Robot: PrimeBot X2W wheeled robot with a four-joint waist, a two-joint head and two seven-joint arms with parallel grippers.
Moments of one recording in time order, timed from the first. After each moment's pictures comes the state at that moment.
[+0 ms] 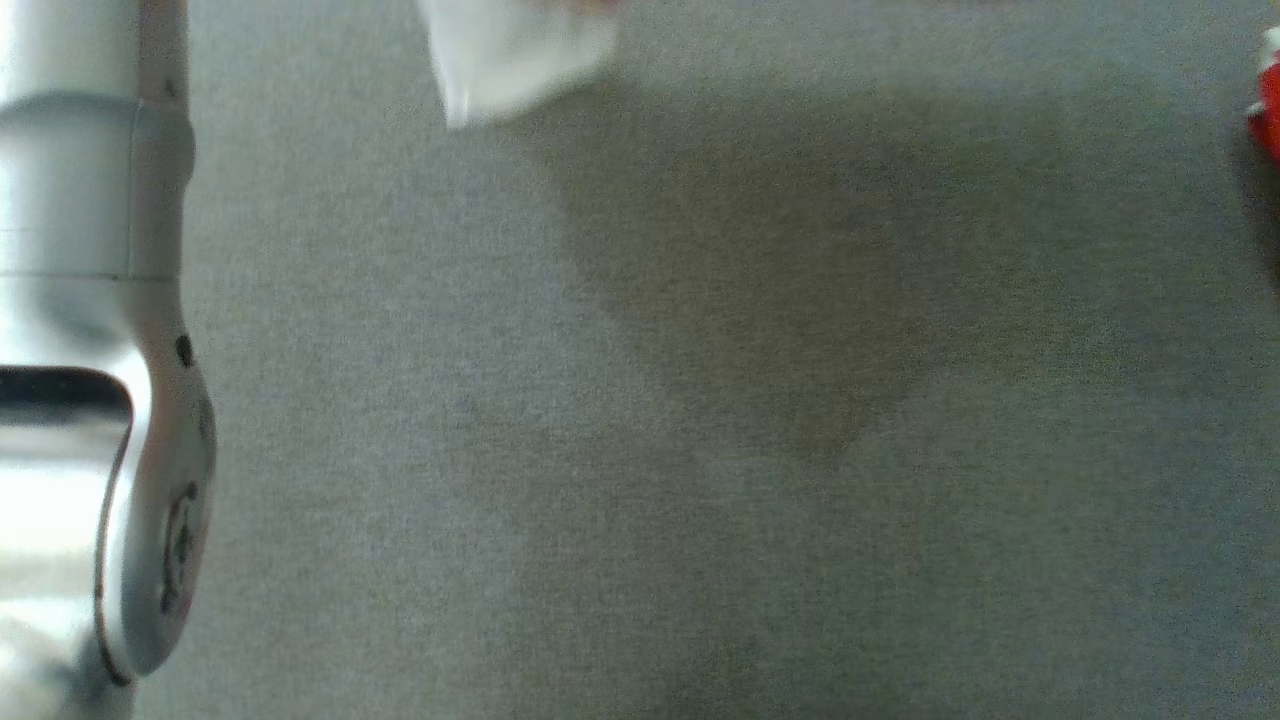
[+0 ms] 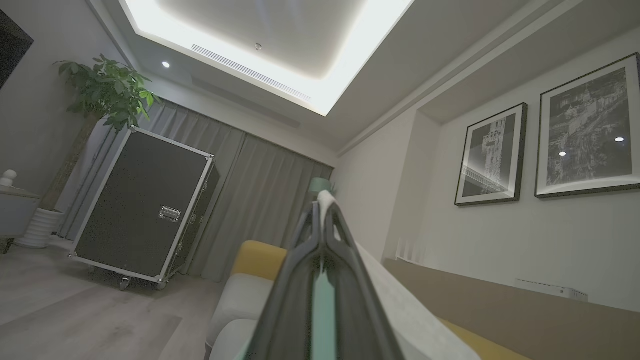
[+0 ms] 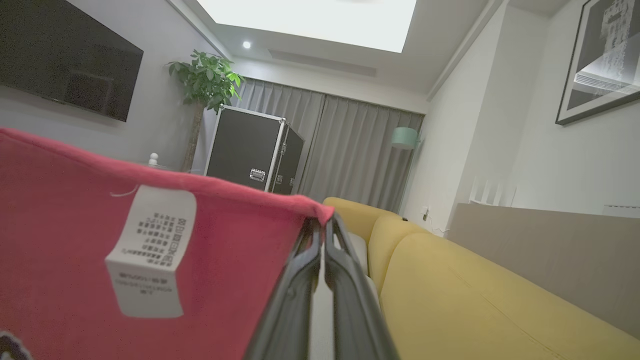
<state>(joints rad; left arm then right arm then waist) -1.46 0.08 -0.14 0.70 -0.59 -0.12 -0.24 -1.32 -0.60 0.47 0.63 0.47 0.13 -0.24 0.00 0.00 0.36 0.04</state>
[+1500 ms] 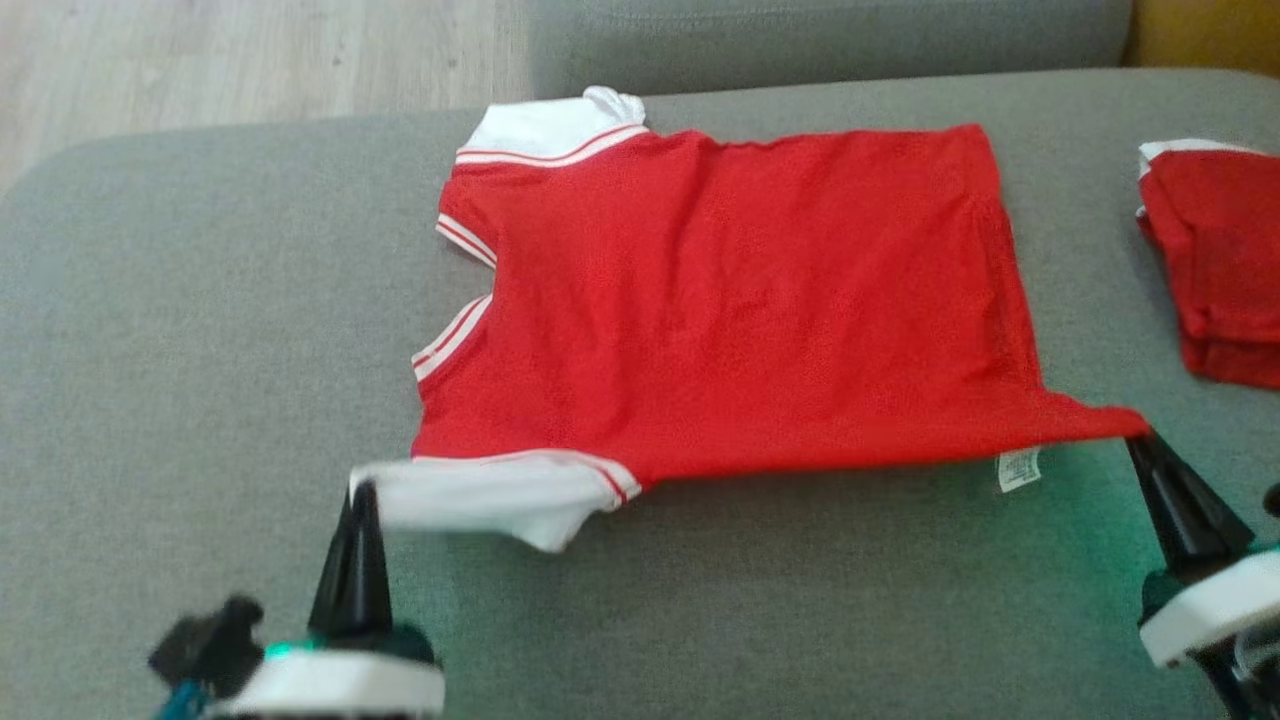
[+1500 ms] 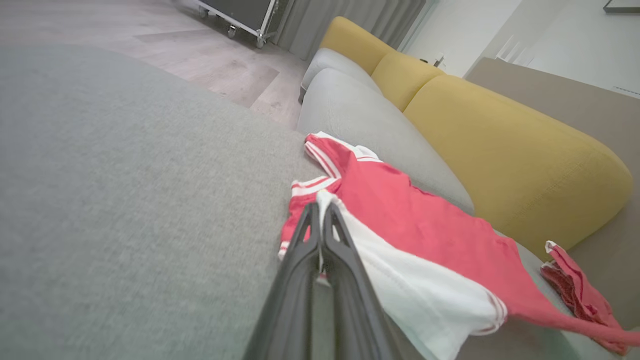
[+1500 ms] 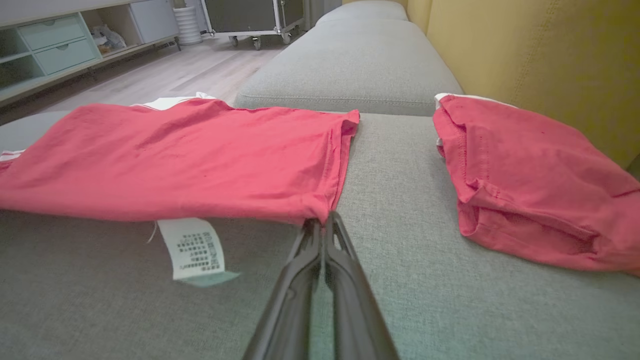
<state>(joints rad) 0.08 0.16 -0.28 0.10 -0.69 -0.02 -0.23 -0.01 -0.54 0.26 0.30 0.52 0.13 -0.22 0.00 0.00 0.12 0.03</state>
